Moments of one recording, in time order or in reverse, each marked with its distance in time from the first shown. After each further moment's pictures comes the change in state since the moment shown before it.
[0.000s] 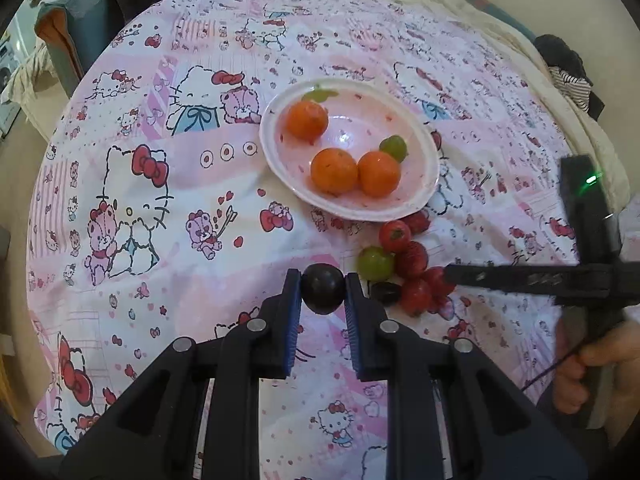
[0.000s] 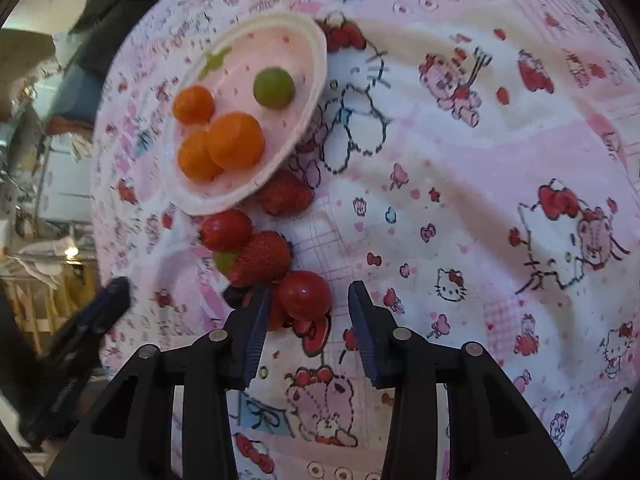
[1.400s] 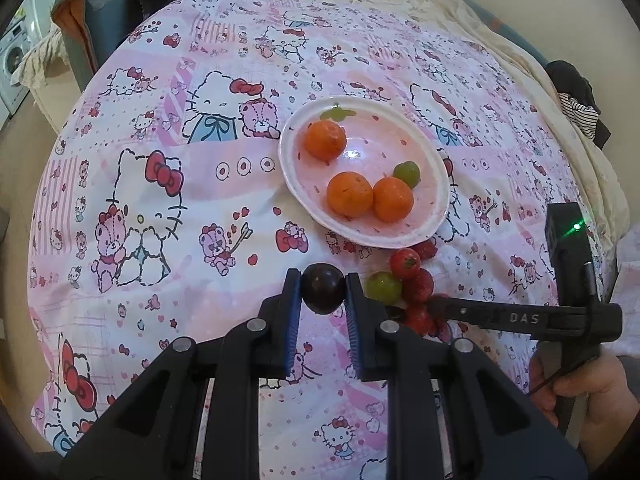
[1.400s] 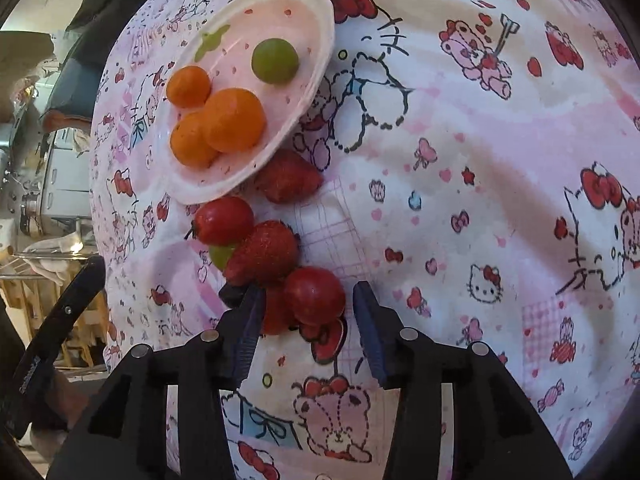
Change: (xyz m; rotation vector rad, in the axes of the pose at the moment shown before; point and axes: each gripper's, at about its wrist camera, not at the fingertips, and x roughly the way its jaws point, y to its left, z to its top) left arm -0.003 0.015 0.012 -0.066 -0.029 -0.003; right arm 0.020 0.001 0.000 0.013 0.030 0.041
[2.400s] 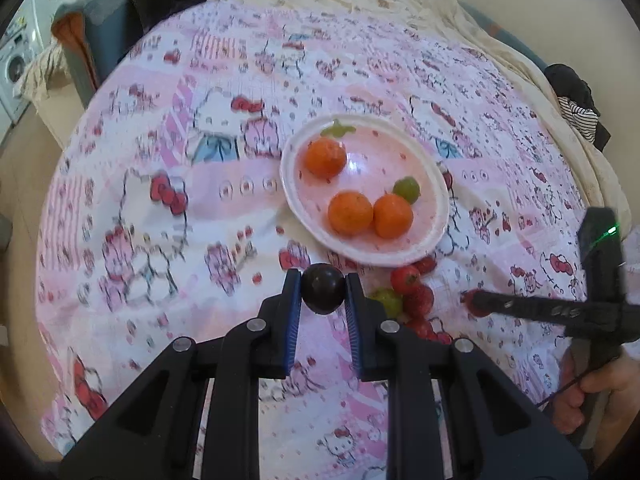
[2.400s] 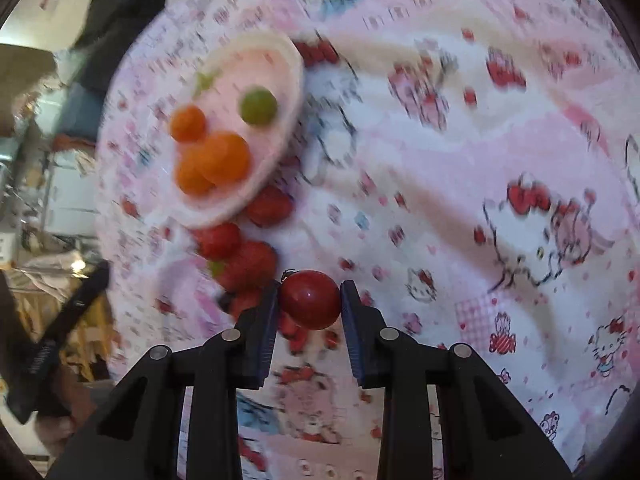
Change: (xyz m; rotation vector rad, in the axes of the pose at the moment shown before) left arm -0.009 -0.001 0.015 0.023 -0.041 0.016; right arm -0.047 -0.015 -0.001 0.018 -0.109 0.011
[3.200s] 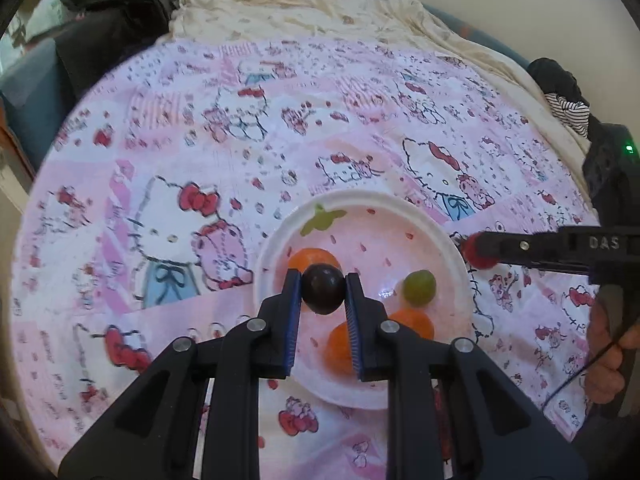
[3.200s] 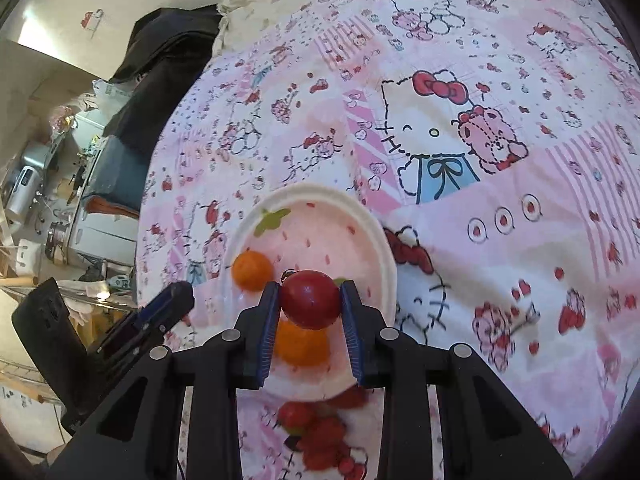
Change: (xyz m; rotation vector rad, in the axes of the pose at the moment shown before) left arm 0.073 -0.005 0.086 0.134 -0.068 -0.065; right arm -0.004 0.042 0.121 -0.081 -0.148 0.091
